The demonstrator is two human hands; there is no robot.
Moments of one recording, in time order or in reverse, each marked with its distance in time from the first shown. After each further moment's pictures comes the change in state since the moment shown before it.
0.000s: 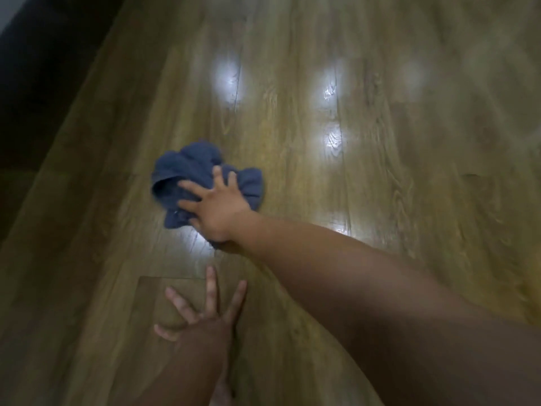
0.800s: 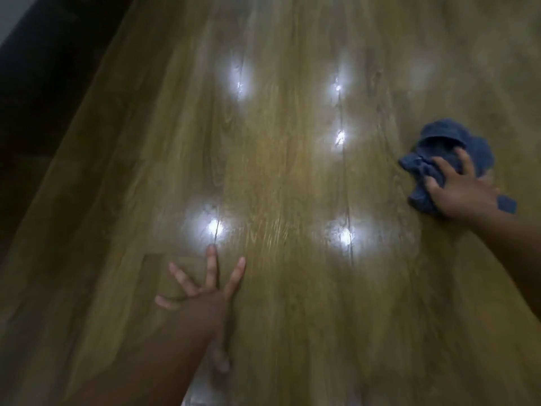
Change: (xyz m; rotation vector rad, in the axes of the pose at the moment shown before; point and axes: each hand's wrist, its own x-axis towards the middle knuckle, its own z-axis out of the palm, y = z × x) left_hand -0.033 0.006 -0.013 0.083 0.121 -0.020; right_hand -0.283 0.289 0.092 0.266 0.097 1.106
